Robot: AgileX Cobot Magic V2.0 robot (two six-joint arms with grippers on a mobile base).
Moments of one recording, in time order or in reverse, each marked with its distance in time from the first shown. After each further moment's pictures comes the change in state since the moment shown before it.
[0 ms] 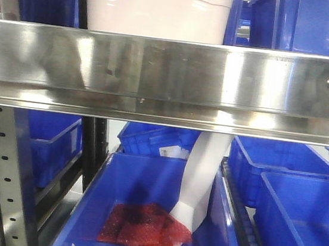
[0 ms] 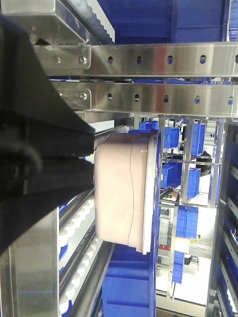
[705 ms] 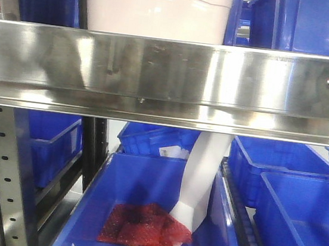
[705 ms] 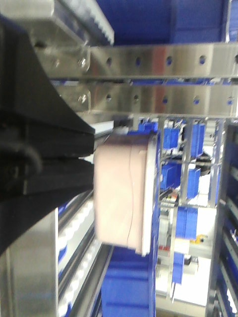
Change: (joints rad) left arm 0.001 0.000 0.000 0.021 -0.024 0.002; right arm 0.000 0.000 0.000 0.000 0.000 0.002
